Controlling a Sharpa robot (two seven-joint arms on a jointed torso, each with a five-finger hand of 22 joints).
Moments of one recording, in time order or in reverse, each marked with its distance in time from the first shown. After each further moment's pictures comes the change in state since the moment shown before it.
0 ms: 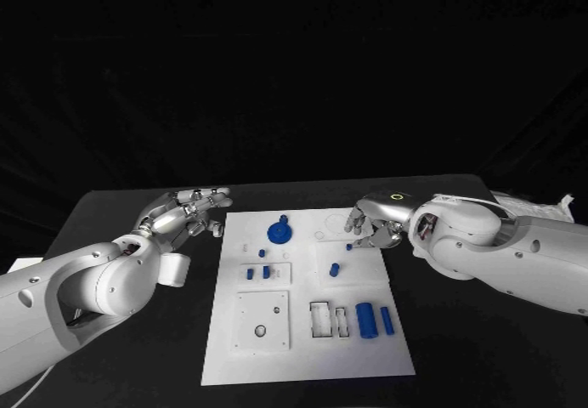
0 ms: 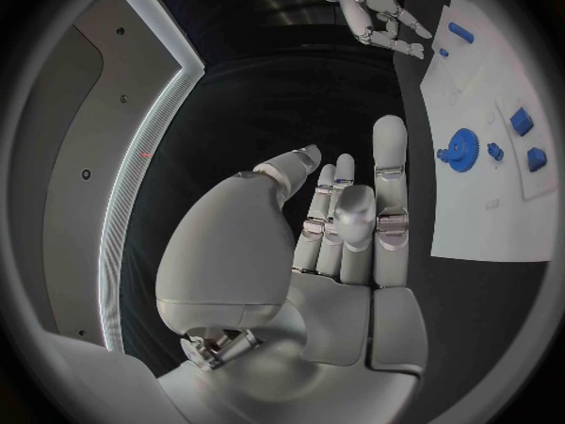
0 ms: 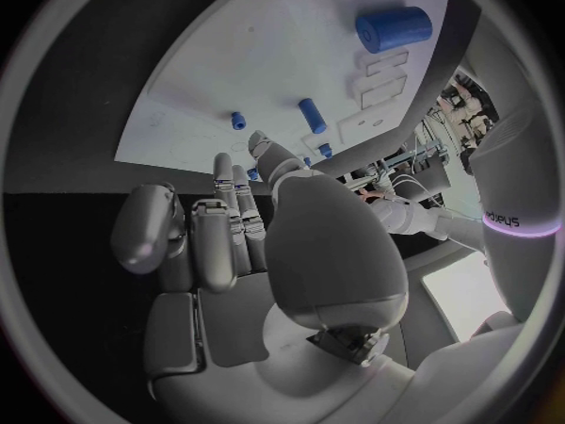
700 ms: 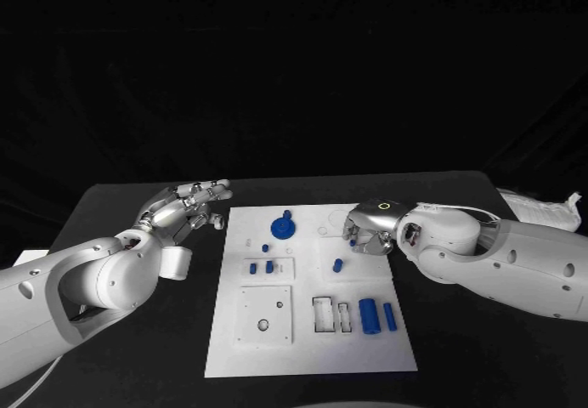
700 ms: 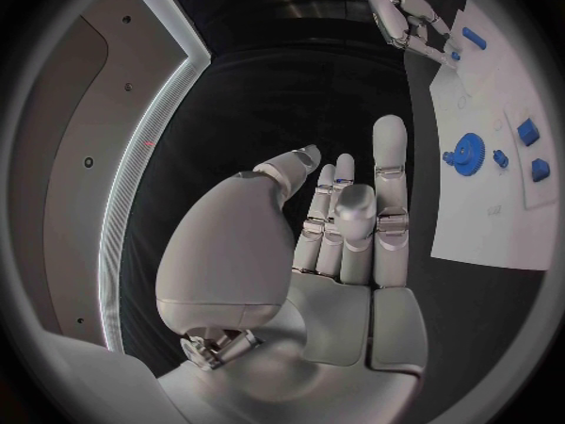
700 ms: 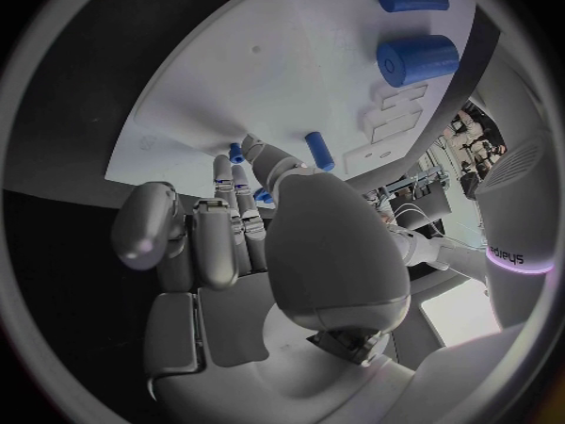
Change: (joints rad) left arm -0.001 -0.012 -0.001 0.016 0.047 0.001 0.021; left_hand 0.000 0.000 -0.012 -0.004 0.000 0.000 0.000 0.000 -0.001 0.000 0.000 0.006 0.001 -0.015 0.000 -0.012 -0.023 0.000 0.000 0.000 -0.005 -0.007; right arm -0.039 0.073 0.000 -0.051 -0.104 0.063 -0.034; right_hand 0.030 -0.006 0.132 0.005 -0.042 0.000 0.000 0.000 -0.004 -0.007 0.000 0.000 -0.134 0.000 0.000 -0.016 -0.021 0.000 0.000 0.000 -0.008 -0.014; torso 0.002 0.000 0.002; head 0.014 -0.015
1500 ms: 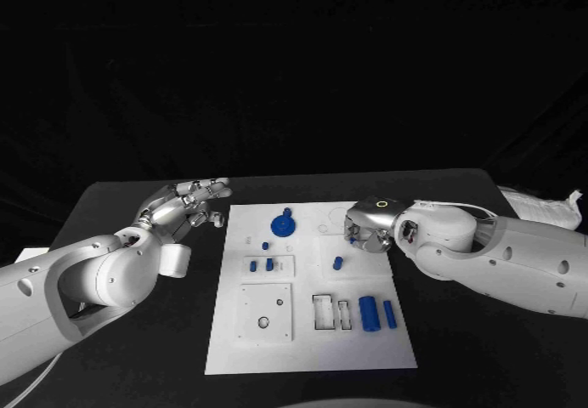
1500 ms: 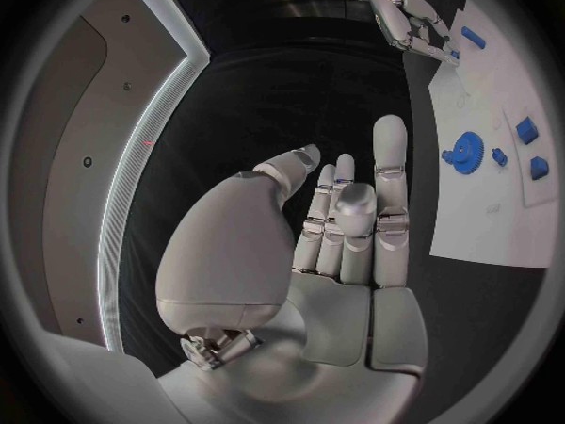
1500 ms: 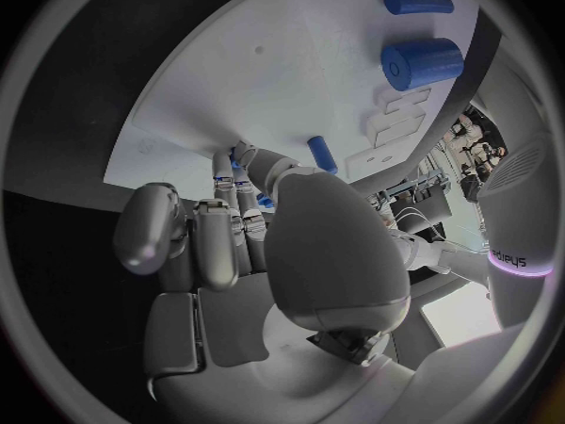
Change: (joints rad) left arm 0.000 -0.005 -0.001 0.000 0.004 0.000 -0.004; left_hand 0.000 0.000 -0.008 -0.003 0.000 0.000 0.000 0.000 0.000 -0.004 0.004 0.004 0.000 -0.004 0.004 -0.008 -0.015 0.000 -0.004 0.004 -0.008 -0.004; right arm -0.002 0.018 0.005 -0.015 -0.014 0.023 0.000; right_hand 0.016 0.016 0.148 -0.029 -0.042 0.075 -0.011 0.010 0.016 0.106 -0.012 0.019 -0.044 0.000 0.000 0.013 0.018 0.000 0.011 -0.011 0.008 0.027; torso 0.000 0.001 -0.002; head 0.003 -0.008
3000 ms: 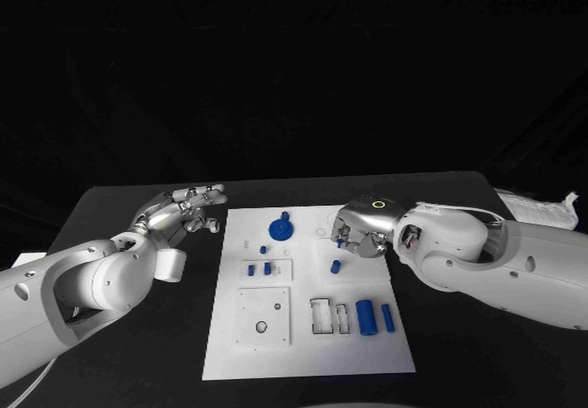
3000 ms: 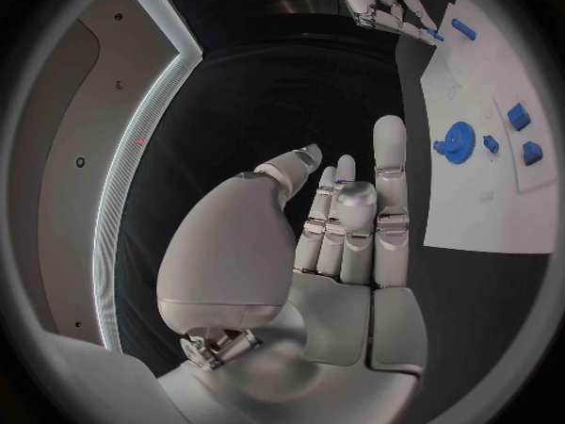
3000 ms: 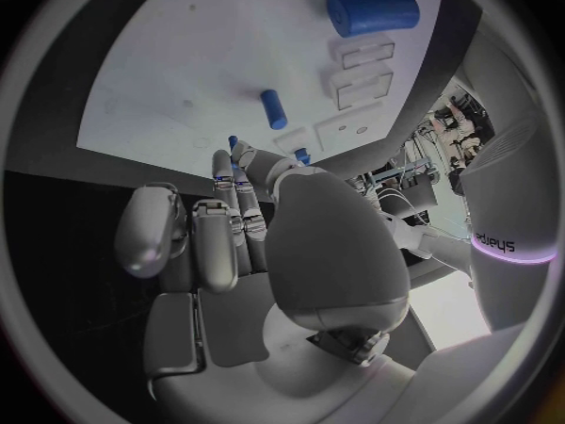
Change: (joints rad) left arm -0.003 0.000 -0.002 -0.026 0.001 0.000 -0.033; left_hand 0.008 0.008 -0.011 -0.011 0.000 -0.027 0.012 -0.008 -0.002 -0.025 0.011 0.019 0.002 -0.020 0.005 -0.015 -0.036 0.000 -0.011 0.004 -0.010 -0.011; right arm 0.012 -0.061 0.018 0.188 0.019 -0.047 -0.036; right_hand -0.013 0.004 0.033 -0.014 -0.007 0.003 0.004 -0.013 0.003 0.014 0.000 -0.015 -0.011 0.000 0.000 0.015 0.011 0.000 0.003 -0.003 0.011 0.017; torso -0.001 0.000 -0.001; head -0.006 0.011
